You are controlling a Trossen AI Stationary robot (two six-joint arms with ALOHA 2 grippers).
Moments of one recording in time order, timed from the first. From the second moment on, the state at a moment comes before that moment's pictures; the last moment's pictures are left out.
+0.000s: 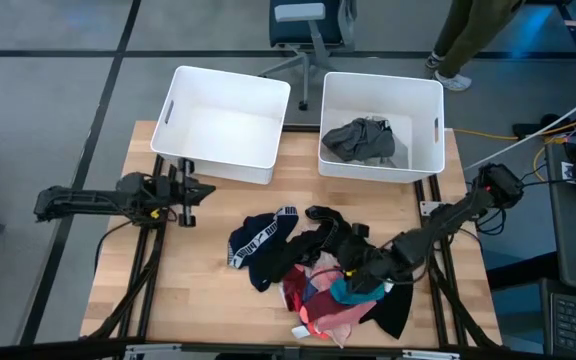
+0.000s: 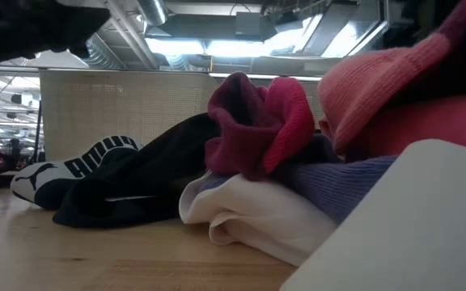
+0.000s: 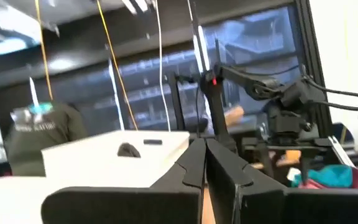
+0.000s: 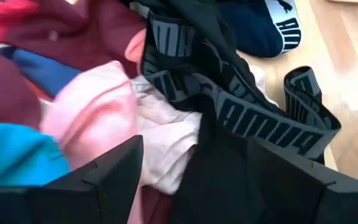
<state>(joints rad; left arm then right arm) 0.05 0.20 0.04 0.50 -0.04 0.22 0.60 1.52 0.99 -0.55 0.50 0.55</state>
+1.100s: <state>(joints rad) -0.24 1.26 0.74 -0.11 -0.17 -0.11 0.38 1.54 0.81 0.10 0.37 0.07</state>
